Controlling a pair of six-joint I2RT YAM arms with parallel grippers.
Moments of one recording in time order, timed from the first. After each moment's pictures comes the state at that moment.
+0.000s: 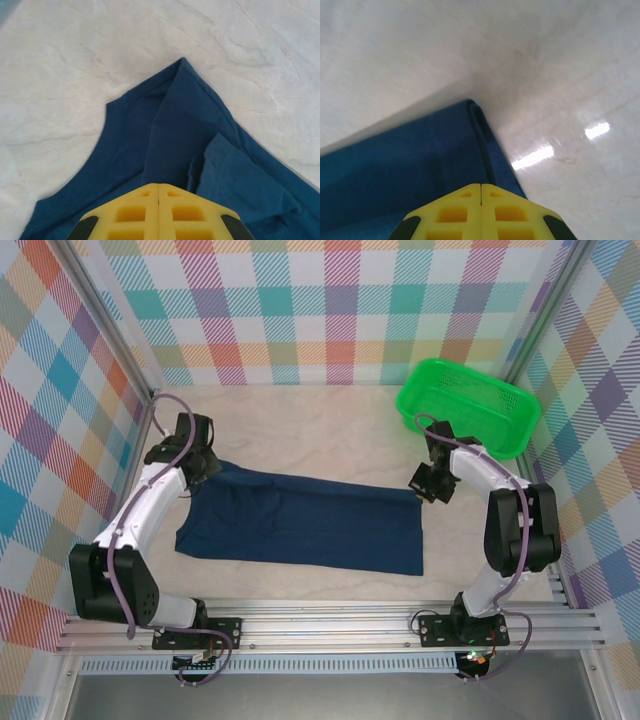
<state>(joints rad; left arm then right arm) -0.10 1.38 1.15 -0.80 -0.29 -0.59 0.16 1.68 1.14 -0.87 -0.06 0.70</state>
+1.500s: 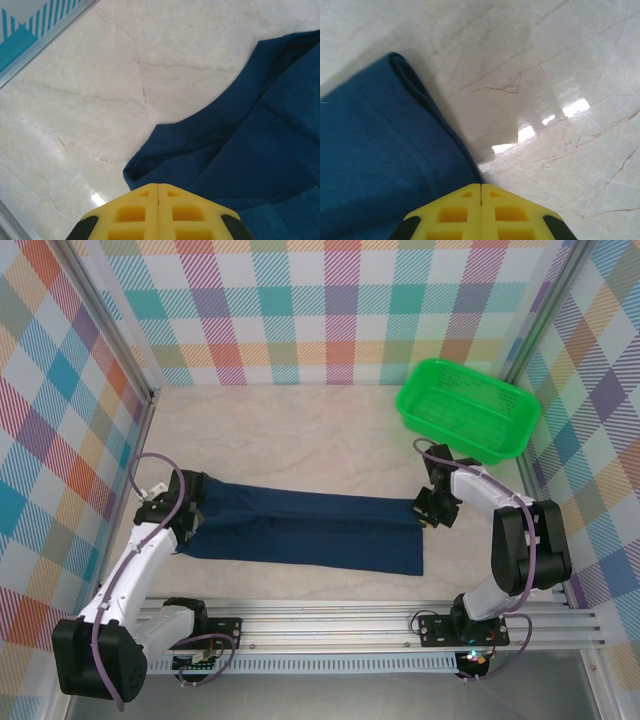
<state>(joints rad) -0.10 1.02 0.75 -0.93 -0.51 -0.81 0.19 1.57 0.94 -0.87 -0.03 0.73</state>
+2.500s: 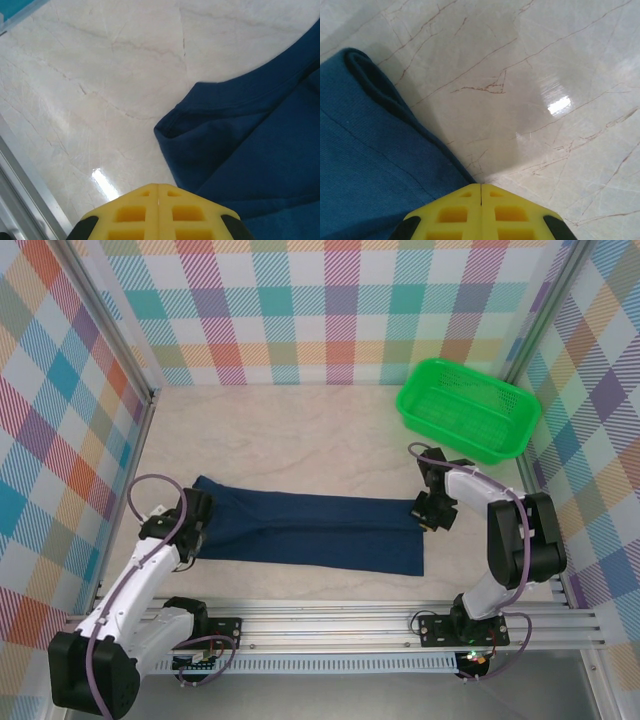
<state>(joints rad) -0.18 0.94 0.64 -1.02 -0.52 -1.03 0.22 1.62 0.94 -0.87 0.02 0.76</state>
